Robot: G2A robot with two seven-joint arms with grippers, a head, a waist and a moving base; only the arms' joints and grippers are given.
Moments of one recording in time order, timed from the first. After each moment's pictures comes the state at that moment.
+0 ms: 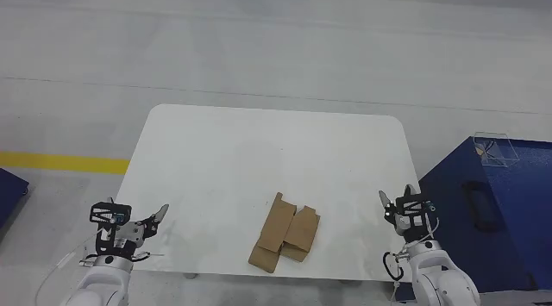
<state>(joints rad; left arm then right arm) 1.73 -1.15 -1.60 -1.80 1.33 0.00 0.00 -1.73 -1.15 1.60 -1.80 -1.33 0.00 0.00</state>
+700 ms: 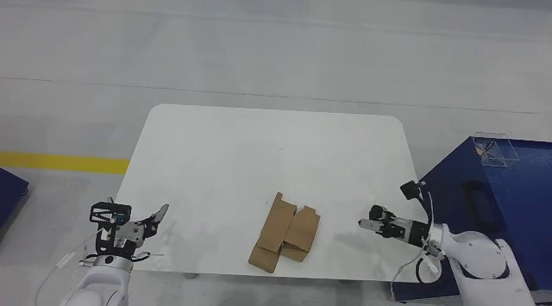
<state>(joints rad) 1.73 -1.15 -1.60 -1.80 1.33 0.00 0.00 -1.40 -1.07 1.68 -1.44 0.07 -0.54 1.26</state>
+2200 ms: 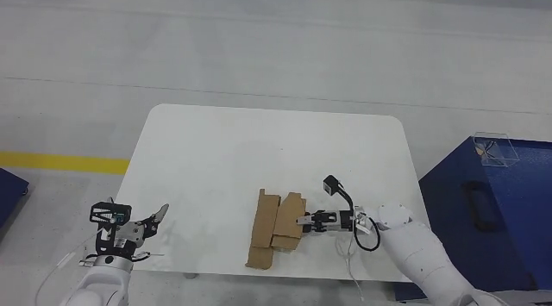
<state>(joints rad) 1.73 -1.15 -1.60 -1.80 1.33 0.00 0.00 -0.80 -1.19 0.82 -0.69 0.54 -0.56 1.26</state>
